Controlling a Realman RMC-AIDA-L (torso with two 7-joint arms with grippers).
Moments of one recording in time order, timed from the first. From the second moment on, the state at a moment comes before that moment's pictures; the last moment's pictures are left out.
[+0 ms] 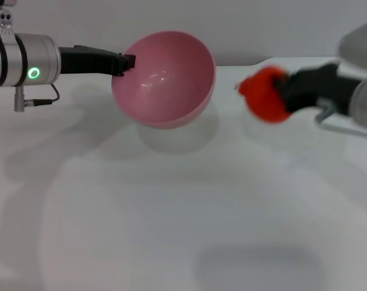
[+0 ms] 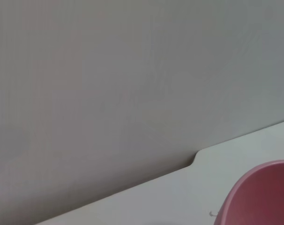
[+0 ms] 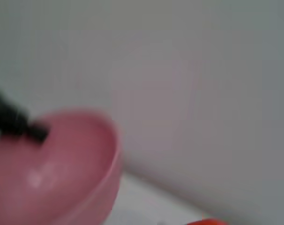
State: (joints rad) left arm -0.57 -2.05 1.20 1.08 2.11 1.00 -2.32; right arm 0.12 2.07 1.42 1.70 -2.50 0.71 -0.52
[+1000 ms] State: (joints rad) left arm -0.59 -2.05 1.23 1.04 2.10 1.00 -2.31; right arm 0.33 2.08 1.31 1.71 -2.46 0.64 -0.52
